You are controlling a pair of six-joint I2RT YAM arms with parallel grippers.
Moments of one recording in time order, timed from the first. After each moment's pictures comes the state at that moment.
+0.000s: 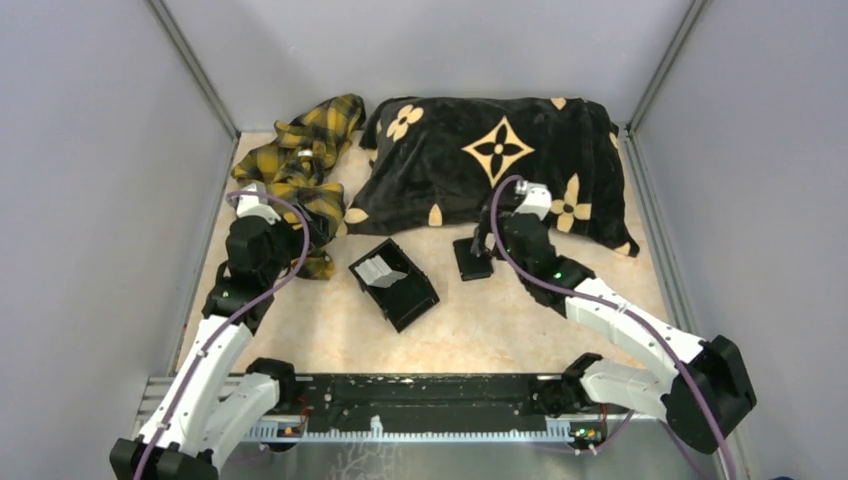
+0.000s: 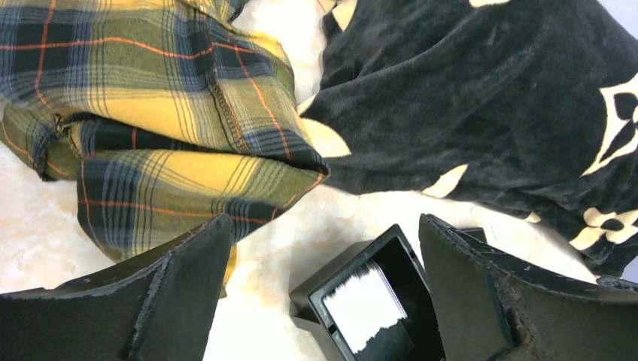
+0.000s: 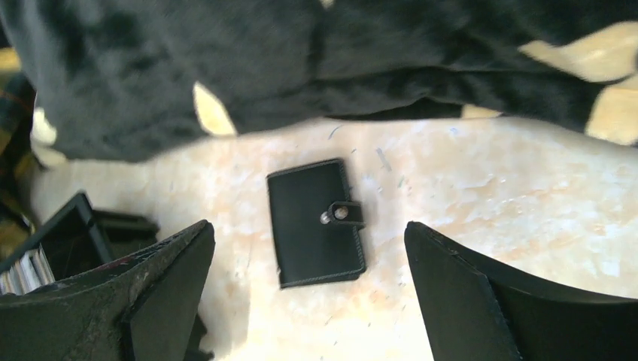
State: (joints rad) left arm -0.20 0.77 0.65 -0.17 -0.09 -0.55; right arm 0.60 1.04 0.67 -0.09 0.40 0.52
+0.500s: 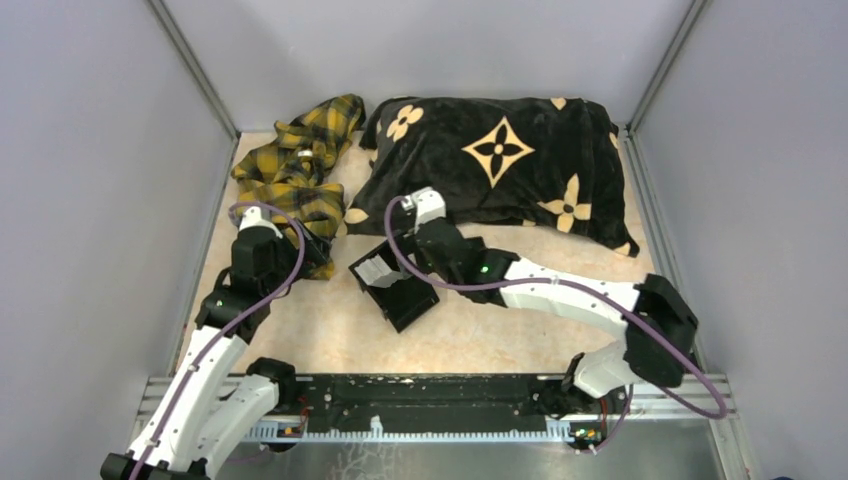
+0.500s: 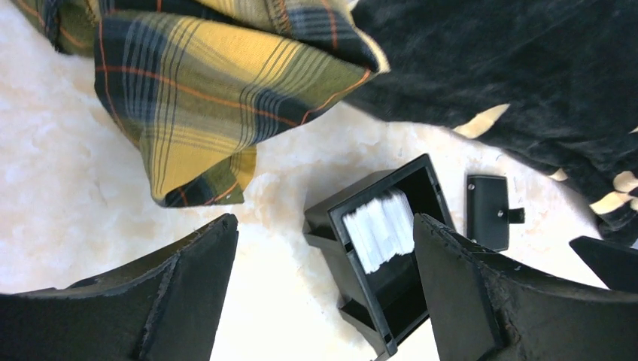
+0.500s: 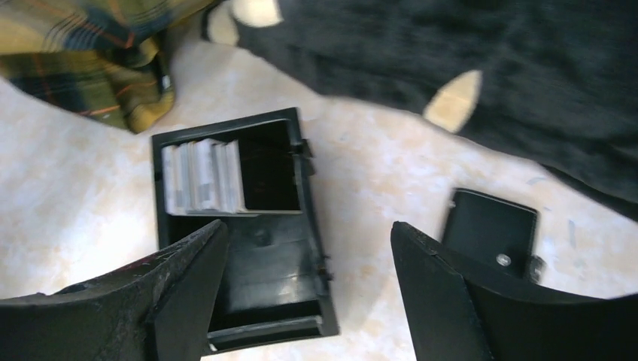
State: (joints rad) left arm -0.28 0.70 0.70 -0.50 -0.16 -0.65; right arm 1.03 1.38 1.00 -0.13 0.44 0.31
